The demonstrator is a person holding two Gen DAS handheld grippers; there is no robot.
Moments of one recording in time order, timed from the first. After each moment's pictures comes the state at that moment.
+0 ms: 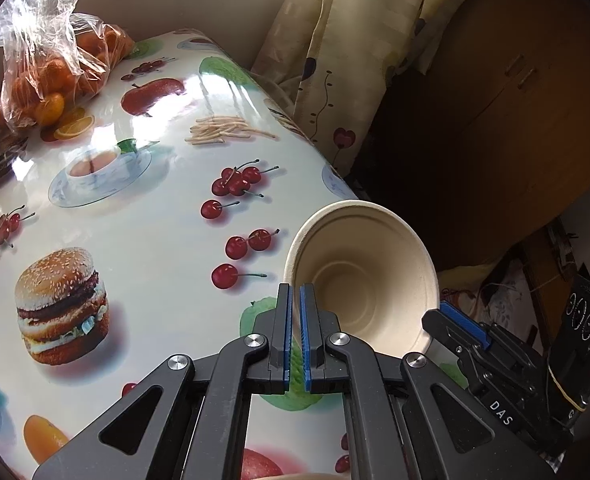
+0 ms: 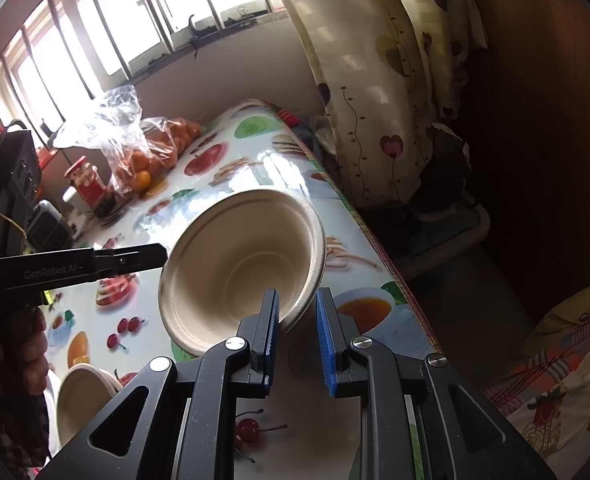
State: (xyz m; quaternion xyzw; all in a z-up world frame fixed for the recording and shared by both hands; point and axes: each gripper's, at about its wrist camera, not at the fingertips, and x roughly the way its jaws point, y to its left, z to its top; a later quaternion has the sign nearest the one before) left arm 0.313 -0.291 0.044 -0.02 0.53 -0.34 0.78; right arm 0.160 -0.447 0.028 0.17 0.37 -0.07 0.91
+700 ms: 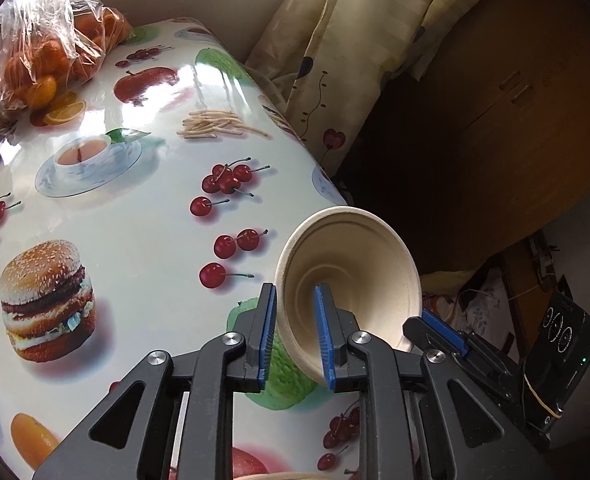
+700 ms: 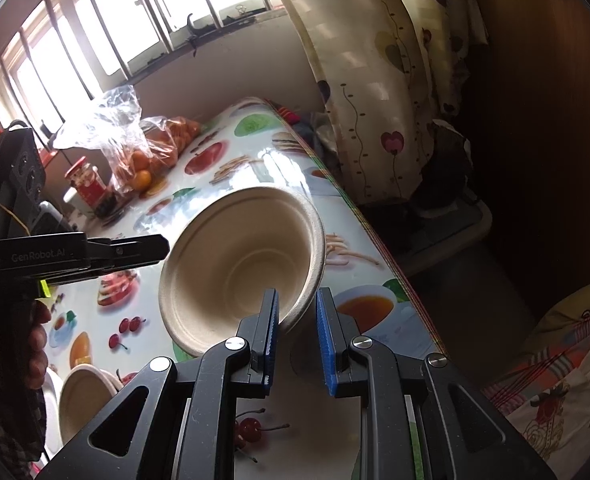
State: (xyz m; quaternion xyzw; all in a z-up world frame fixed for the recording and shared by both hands) left arm 0.321 -0.286 0.046 -0.06 0.54 -0.36 0.76; right arm 0.159 -0.449 0.025 0.18 0.38 -0.07 0.91
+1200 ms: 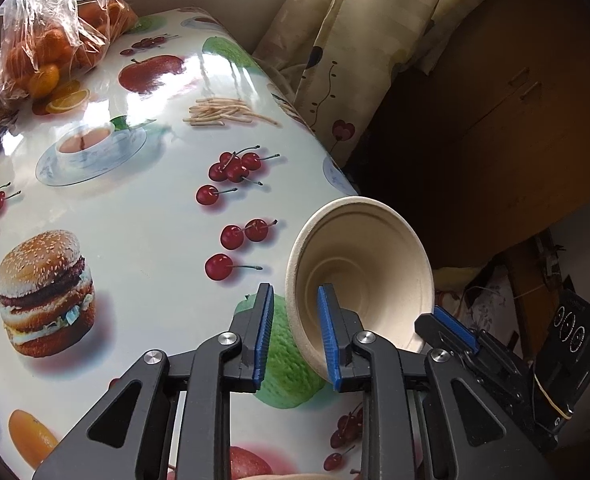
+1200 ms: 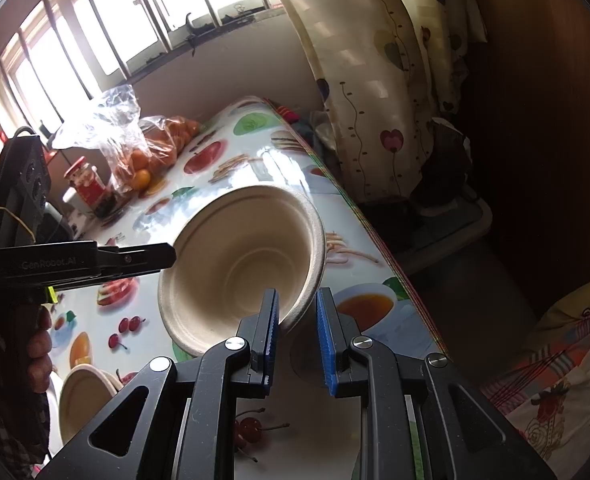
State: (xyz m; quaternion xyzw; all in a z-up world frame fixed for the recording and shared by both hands) left arm 0.322 -0.290 0.036 -0.05 0.55 -0.35 0.75; right arm 0.160 -0.449 0.025 0.18 0.38 -0.07 0.90
